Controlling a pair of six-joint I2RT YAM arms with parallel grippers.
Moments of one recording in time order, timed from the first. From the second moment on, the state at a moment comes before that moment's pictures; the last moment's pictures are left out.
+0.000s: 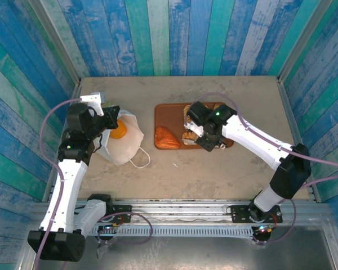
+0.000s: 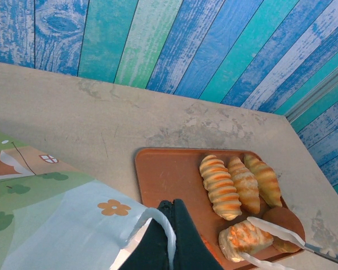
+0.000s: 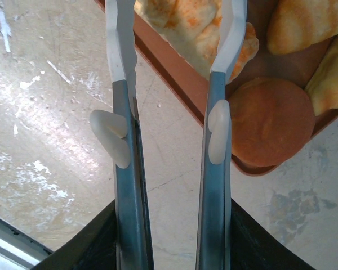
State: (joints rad) left arm -0.05 0.90 0.93 -0.38 0.35 -0.31; right arm 0.76 1.60 1.44 -1.25 0.19 -0.15
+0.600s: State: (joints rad) left arm -0.05 0.90 0.93 -0.38 0.36 -0.32; right arm 0.48 1.57 1.44 -1.22 0.09 -0.06
